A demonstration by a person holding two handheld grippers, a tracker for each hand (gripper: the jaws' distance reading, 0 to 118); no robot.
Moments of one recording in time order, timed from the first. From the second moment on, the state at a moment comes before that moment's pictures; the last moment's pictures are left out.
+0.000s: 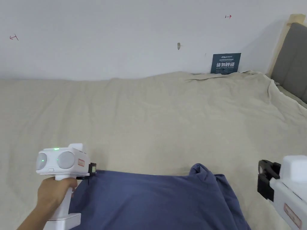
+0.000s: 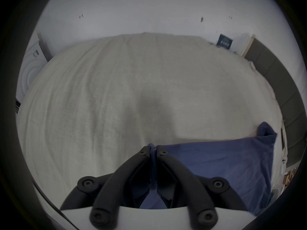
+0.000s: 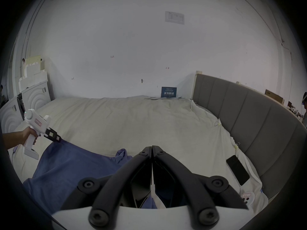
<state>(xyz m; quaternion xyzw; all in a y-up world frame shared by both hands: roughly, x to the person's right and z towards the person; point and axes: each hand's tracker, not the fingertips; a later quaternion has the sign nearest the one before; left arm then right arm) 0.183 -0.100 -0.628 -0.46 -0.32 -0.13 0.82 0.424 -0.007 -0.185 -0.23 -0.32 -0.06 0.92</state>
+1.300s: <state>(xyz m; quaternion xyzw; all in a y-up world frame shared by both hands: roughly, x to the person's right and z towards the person) 0.122 -0.041 -0.585 -0.41 -0.35 -0.10 0.84 0.485 -0.069 -0.263 -0.36 -0.26 -0.14 0.89</state>
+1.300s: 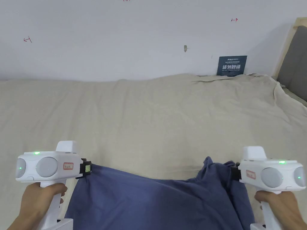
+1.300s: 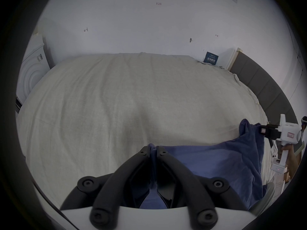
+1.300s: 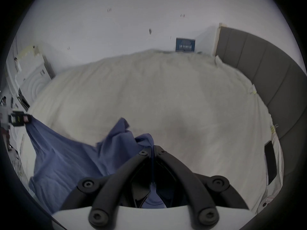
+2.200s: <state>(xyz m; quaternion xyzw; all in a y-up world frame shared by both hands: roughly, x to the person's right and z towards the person) 0.069 0.239 -0.565 -0.18 -0.33 0.00 0.92 0.494 0.264 -0.182 -0.05 -0.27 -0.06 0.96</state>
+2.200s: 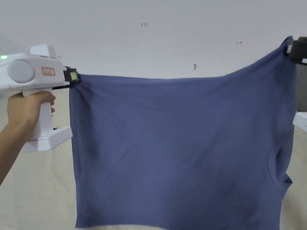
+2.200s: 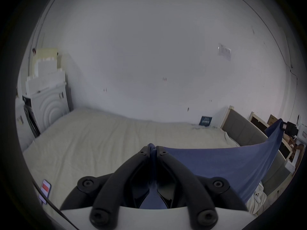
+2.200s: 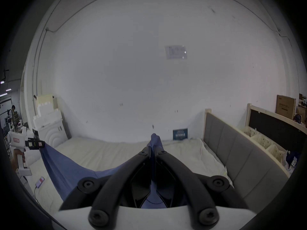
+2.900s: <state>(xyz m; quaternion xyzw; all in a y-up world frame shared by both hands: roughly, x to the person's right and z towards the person) 0.109 0.318 -0.604 -0.11 -0.32 -0.02 0.94 0.544 0.340 -0.225 0.02 -0.29 -0.01 0.96</state>
